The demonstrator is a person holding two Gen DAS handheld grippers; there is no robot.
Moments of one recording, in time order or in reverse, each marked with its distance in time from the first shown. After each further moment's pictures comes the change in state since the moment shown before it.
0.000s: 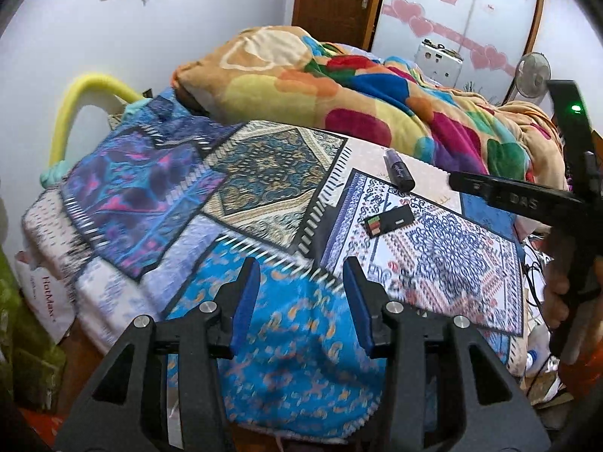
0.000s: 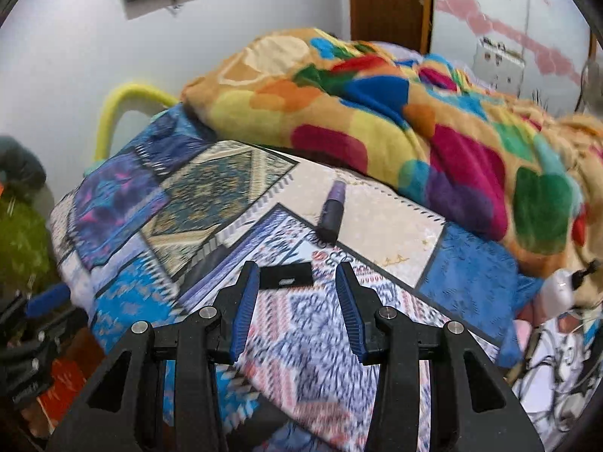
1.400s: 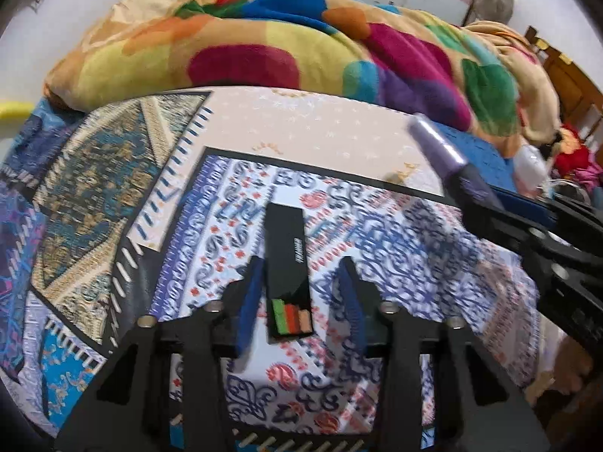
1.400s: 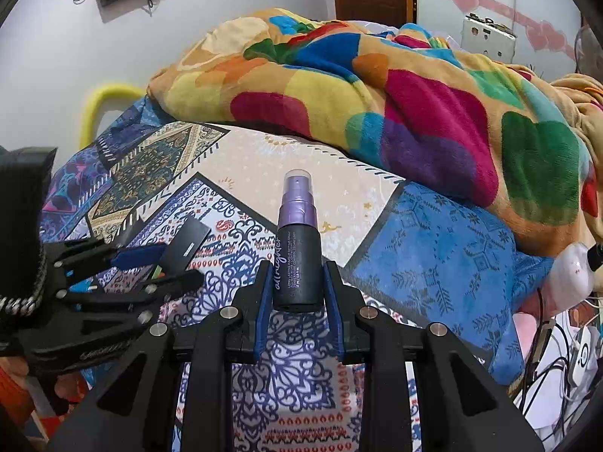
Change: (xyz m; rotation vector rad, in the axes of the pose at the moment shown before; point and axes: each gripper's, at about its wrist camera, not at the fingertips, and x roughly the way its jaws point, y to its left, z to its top) left arm 0.155 -0.117 0.034 0.206 0.190 -0.099; right arm 0.026 -0.083 -0.034 0.017 0.015 0.000
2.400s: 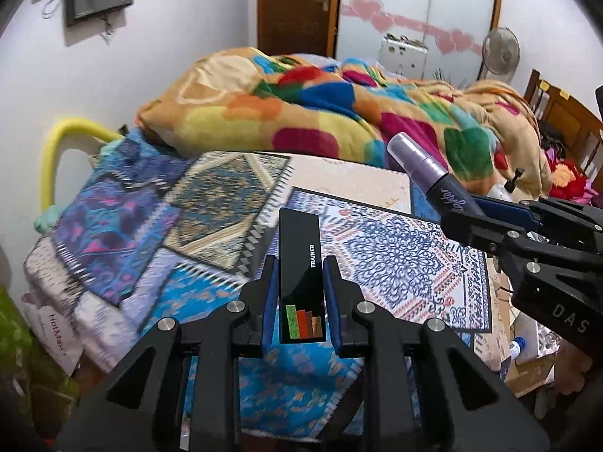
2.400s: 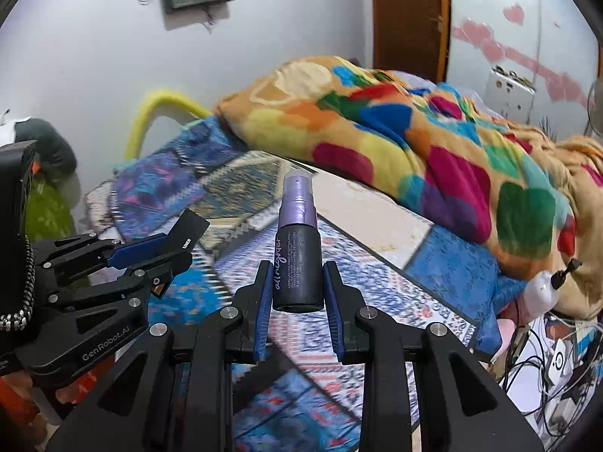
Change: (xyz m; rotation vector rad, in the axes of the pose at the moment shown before) left arm -0.194 0.015 -0.072 -0.070 -0.232 0.115; right arm -0.112 0.097 -0.009 -0.137 -0.113 0.063
